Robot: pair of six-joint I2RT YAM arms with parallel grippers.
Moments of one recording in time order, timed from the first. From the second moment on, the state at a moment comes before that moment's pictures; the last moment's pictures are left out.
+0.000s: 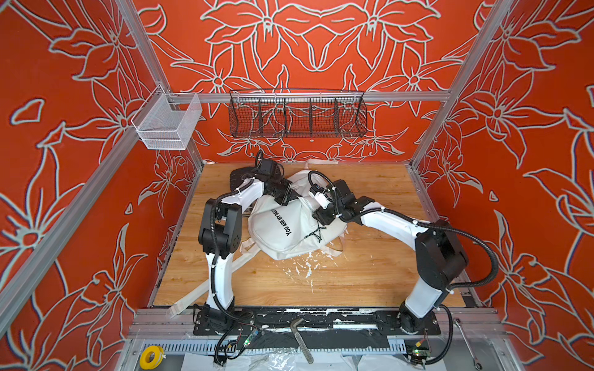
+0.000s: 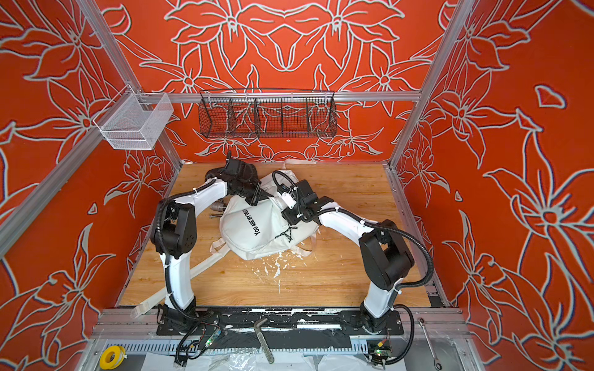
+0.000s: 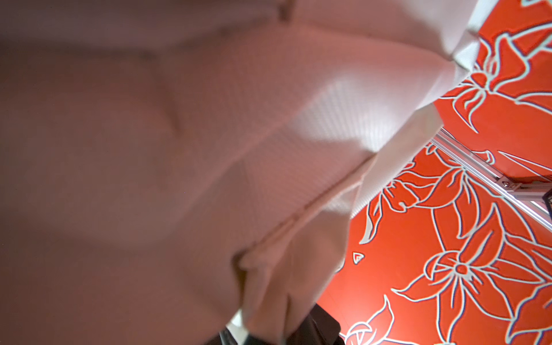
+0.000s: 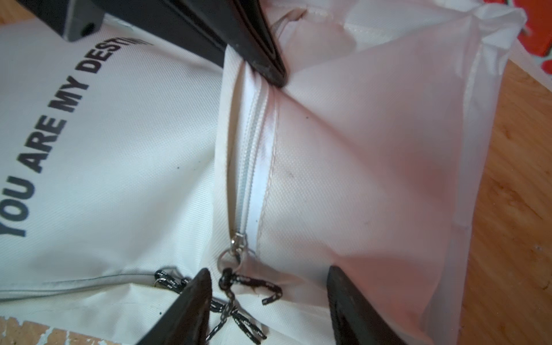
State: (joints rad) left arm -0.21 2.07 1.64 -0.55 0.81 -1.32; right arm 0.59 1.74 1.25 -0.36 -0.13 -0.18
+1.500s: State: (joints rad) left arm -0.18 2.07 1.67 -0.60 0.82 -1.36; right arm 0.60 1.70 1.11 -0.36 -0.22 0.03
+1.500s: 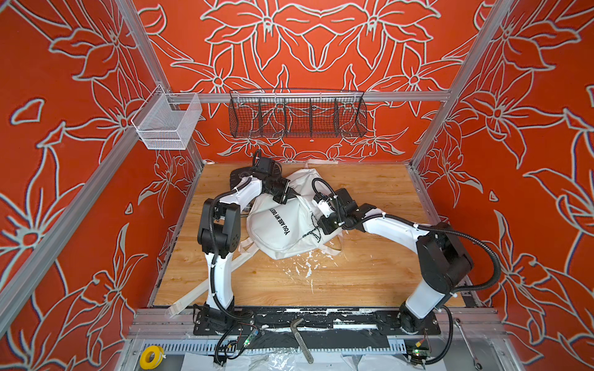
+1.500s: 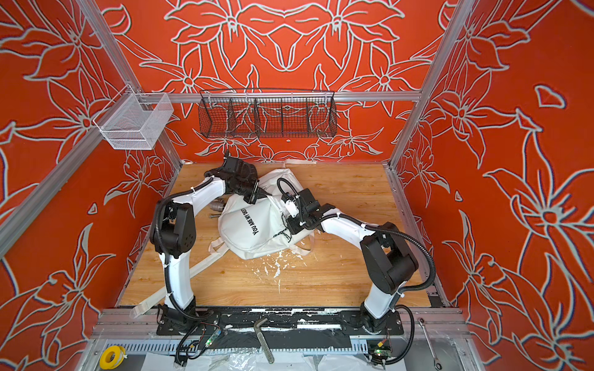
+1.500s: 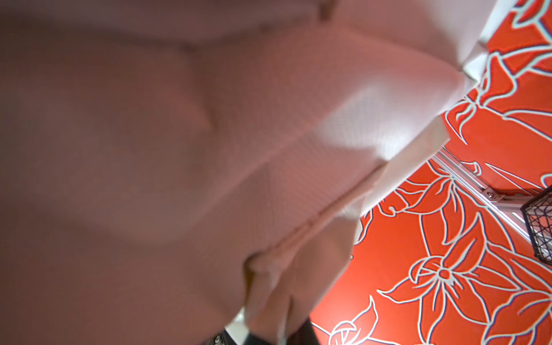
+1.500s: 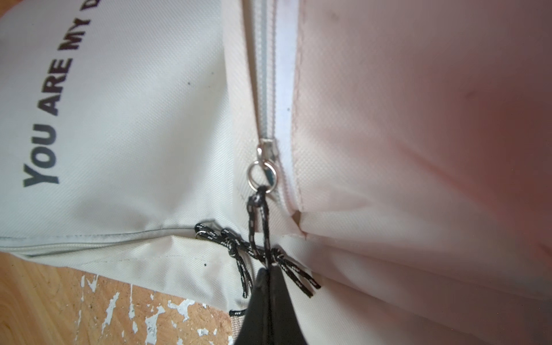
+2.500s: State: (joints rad) left arm -0.15 2.07 1.67 -0.64 0.89 -1.39; right arm 0.59 1.65 1.02 -0.33 -0.25 0.17
